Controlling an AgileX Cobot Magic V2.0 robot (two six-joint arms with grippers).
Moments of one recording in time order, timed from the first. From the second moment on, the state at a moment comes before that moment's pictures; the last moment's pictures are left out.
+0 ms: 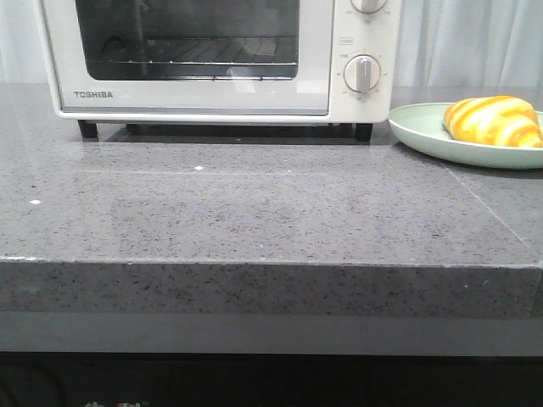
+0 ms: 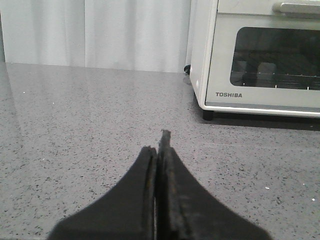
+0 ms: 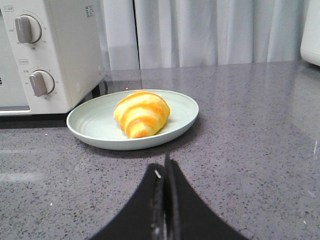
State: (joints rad) left arm -0.04 0.00 0.01 0.01 0.05 -0.01; right arm 0.00 -0.01 0.03 0.08 0.03 0.03
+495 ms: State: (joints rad) left arm -0.04 0.07 -0.37 0.01 0.30 -0.01; right arm 0.00 -0.01 -0.28 0.02 0.21 0.02
